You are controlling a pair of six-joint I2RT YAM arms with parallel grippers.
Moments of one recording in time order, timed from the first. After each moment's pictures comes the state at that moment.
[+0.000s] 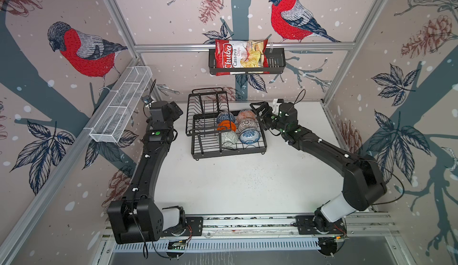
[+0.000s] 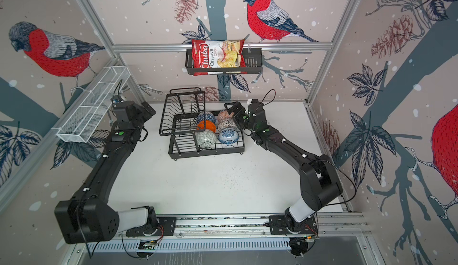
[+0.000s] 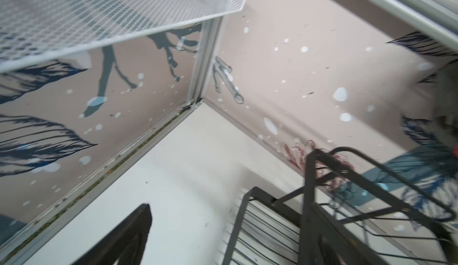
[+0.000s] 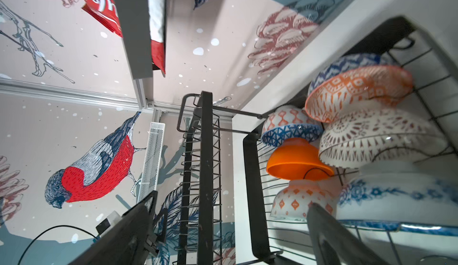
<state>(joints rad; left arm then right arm) 0.08 1.27 1.09 -0.23 -0.29 -0.50 0.53 1.54 1.15 0.16 -0.22 1.14</state>
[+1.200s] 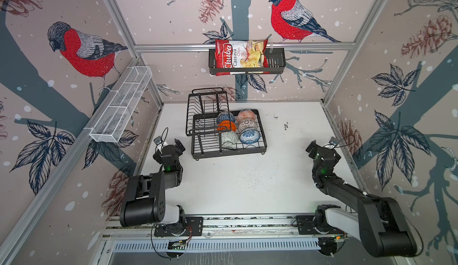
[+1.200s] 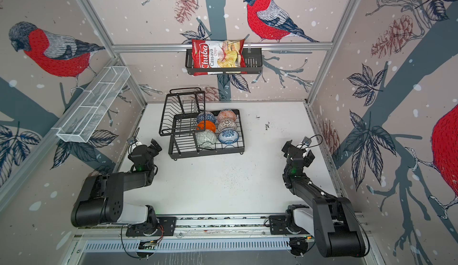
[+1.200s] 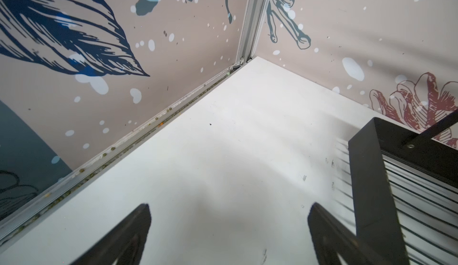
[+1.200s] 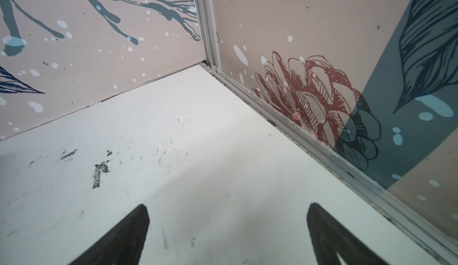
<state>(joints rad) 0.13 1.42 0.30 0.81 -0.33 -0.29 0.09 1.17 0.21 0.65 0.53 0.23</state>
